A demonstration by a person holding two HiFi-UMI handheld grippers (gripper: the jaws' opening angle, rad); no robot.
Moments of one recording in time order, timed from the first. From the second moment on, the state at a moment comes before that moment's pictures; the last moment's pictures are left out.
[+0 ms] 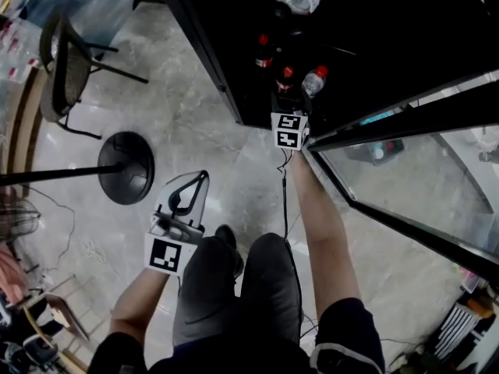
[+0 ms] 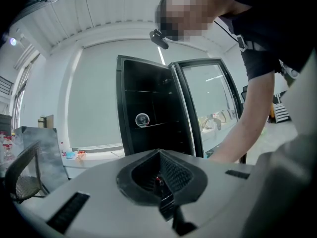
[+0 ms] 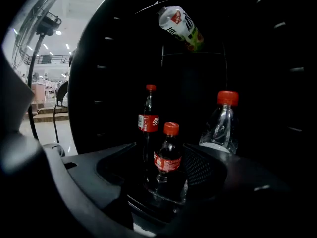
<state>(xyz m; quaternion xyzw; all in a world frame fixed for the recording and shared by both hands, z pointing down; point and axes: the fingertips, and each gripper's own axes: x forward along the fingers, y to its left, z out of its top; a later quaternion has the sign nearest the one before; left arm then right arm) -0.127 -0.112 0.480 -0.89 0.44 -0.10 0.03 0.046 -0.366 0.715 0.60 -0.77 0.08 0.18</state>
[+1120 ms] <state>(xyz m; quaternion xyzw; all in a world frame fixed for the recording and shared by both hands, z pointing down) -0.143 -0.129 0.549 -0.89 0.45 -0.09 0.06 0.052 -0.430 0.787 0.64 -0.75 0.05 0.17</state>
